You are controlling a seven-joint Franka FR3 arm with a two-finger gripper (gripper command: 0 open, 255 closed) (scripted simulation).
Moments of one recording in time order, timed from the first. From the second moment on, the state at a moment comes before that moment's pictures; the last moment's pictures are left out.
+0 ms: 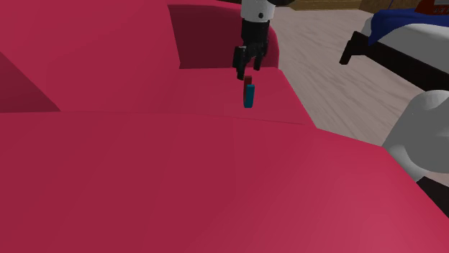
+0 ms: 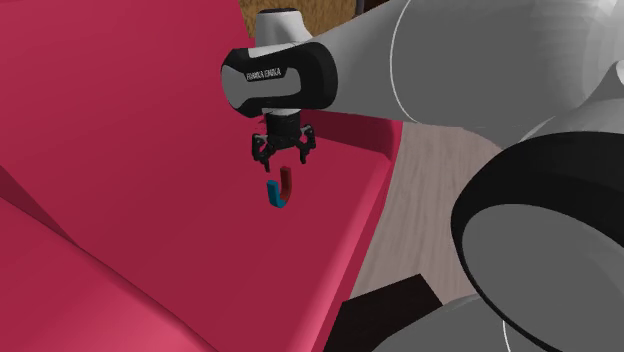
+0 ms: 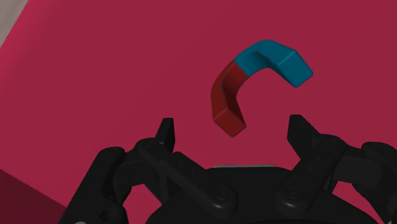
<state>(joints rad) 0.09 -0.27 0.10 -2.18 0.03 1.96 0.14</state>
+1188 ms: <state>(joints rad) 0.09 -0.27 0.10 -2.21 0.03 1.99 0.14</state>
